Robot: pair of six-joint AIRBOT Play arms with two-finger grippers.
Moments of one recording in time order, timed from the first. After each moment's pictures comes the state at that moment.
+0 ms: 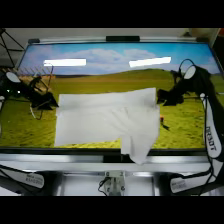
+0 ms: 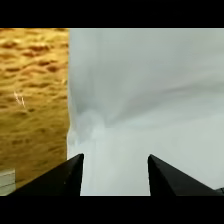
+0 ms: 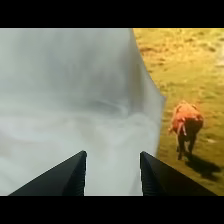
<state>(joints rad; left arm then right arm) 0.24 -1.68 1.46 1.13 -1.50 -1.38 -0.07 -1.64 1.49 -1.34 1.42 1.56</state>
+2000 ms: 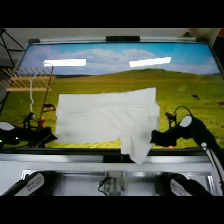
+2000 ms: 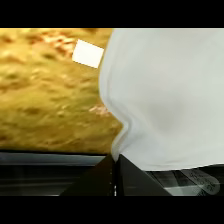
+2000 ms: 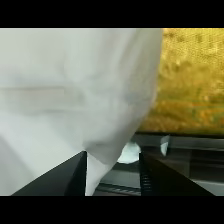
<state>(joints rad) 0.43 -1.07 0.51 1.01 -1.18 -1.28 -0.07 -1.16 0.57 -1.17 1.17 1.52</state>
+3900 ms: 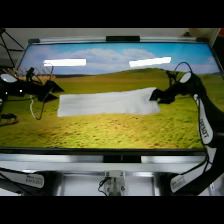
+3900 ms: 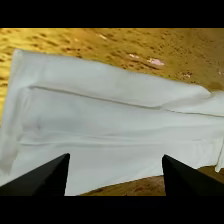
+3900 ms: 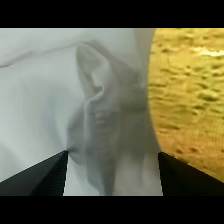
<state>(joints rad) 0.23 -1.64 1.40 0.82 -1.21 -1.41 -0.10 -1.82 1.50 -1.13 1.20 1.35</state>
